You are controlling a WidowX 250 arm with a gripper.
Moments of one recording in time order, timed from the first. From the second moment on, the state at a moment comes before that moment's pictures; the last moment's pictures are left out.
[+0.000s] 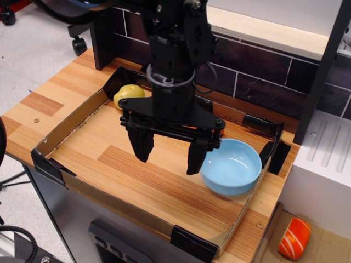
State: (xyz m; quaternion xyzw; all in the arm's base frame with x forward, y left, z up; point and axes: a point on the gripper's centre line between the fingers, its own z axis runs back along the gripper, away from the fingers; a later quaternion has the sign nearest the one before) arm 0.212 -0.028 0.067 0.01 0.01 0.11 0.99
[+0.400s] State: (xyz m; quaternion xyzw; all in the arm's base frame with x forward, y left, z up) arm 0.210 -0.028 0.063 0.01 0.02 0.11 0.99
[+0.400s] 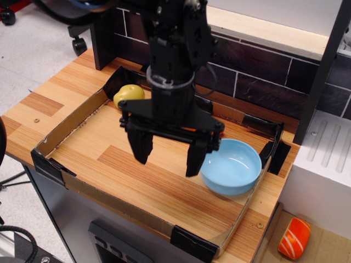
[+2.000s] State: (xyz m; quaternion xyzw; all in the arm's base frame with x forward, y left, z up) arm 0.310 0.059 0.051 0.01 -0.03 0.27 0.96
